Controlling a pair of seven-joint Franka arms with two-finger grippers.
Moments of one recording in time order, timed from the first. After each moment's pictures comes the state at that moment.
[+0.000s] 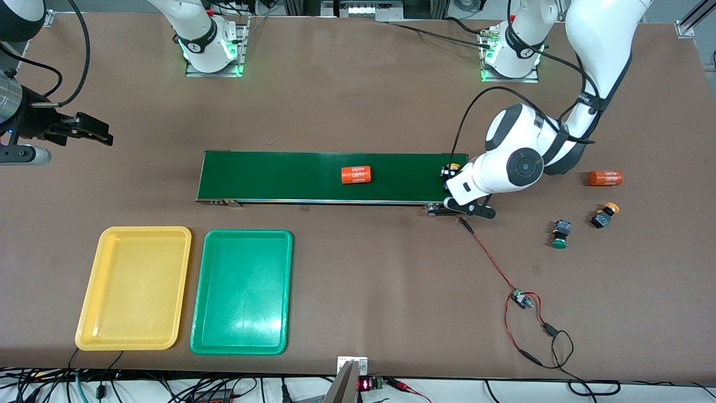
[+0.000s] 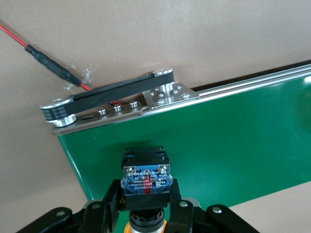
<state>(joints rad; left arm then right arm) 0.12 0.47 -0.55 -1.92 -0.02 2.10 -0.19 0.01 0.06 -0.01 -1.60 0.01 1.54 -0.01</state>
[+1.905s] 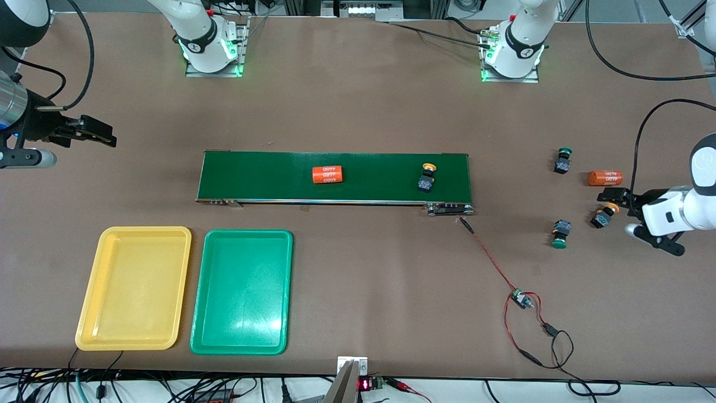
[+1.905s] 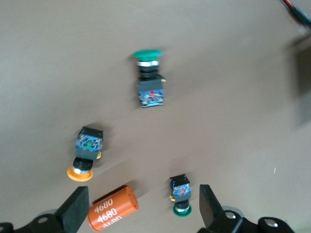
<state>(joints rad) 0.61 0.56 -0.48 -1.55 0.21 1.70 0.61 0.01 0.07 -0.01 -1.60 0.01 1.53 0.00</state>
